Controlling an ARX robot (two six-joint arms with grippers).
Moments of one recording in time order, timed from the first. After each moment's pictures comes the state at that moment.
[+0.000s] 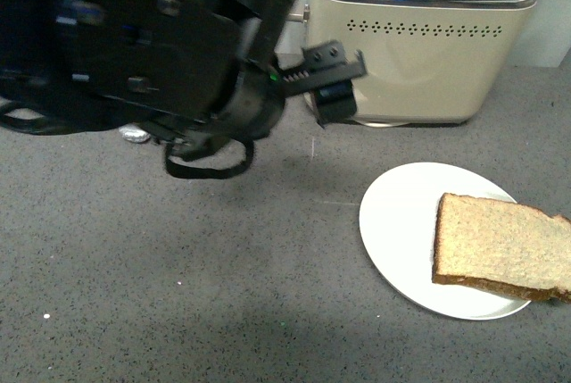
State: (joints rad) left arm -0.54 1.99 1.02 0.28 -0.27 -0.63; right arm 0.00 0.00 0.00 0.00 0.00 0.00
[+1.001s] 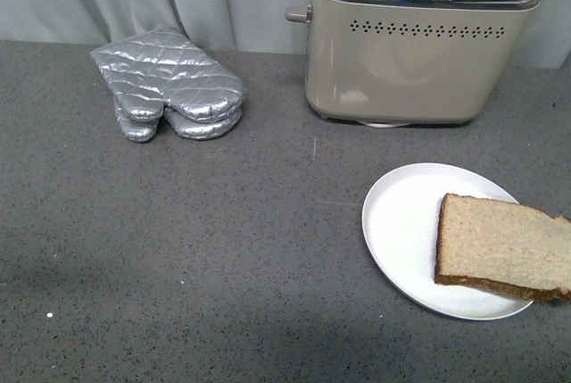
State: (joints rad) left arm -0.15 1.04 0.07 0.95 -0.15 -0.01; right arm 0.00 0.00 0.00 0.00 0.00 0.00
